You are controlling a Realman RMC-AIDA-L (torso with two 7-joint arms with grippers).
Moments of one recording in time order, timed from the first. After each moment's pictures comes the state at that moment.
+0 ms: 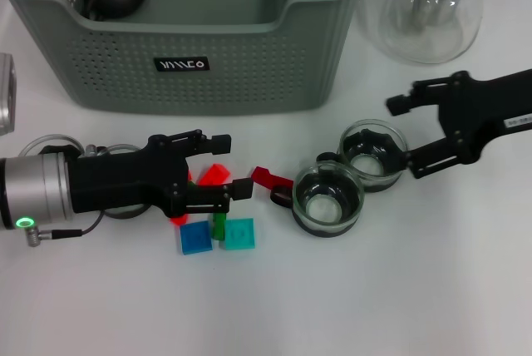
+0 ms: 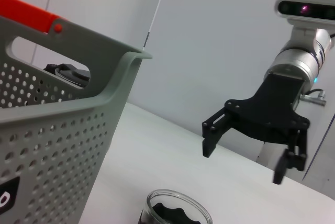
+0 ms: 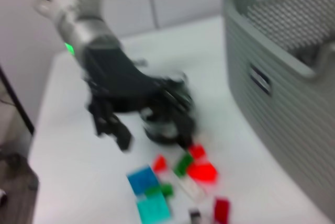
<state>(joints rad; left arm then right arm) -0.47 -2.09 0.58 0.46 2.06 1.65 -1.22 0.67 2.08 -0.73 -0.91 -2.31 -1.76 1.55</state>
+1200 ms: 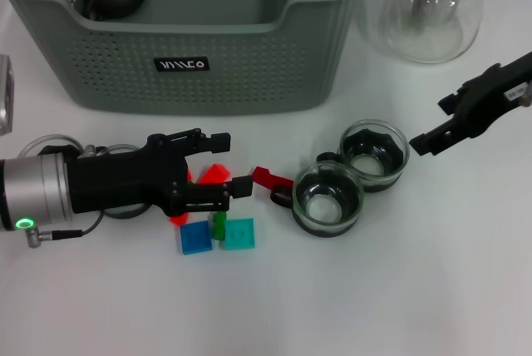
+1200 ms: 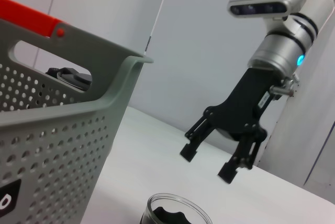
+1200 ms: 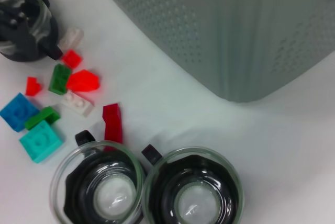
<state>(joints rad) -0.46 -2.10 0.58 0.46 2.05 1.66 -1.21 0.73 2.10 -0.97 -1.14 -2.64 -1.67 2.17</state>
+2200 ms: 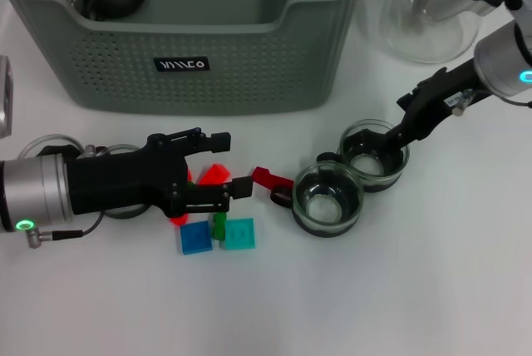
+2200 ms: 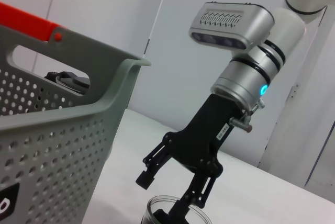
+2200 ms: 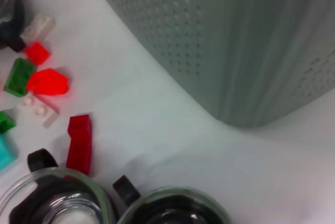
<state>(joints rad) -0.46 -2.10 0.58 0.45 2.05 1.66 -1.19 0.79 2.10 -1.15 -0.90 -2.59 -1.35 2.15</state>
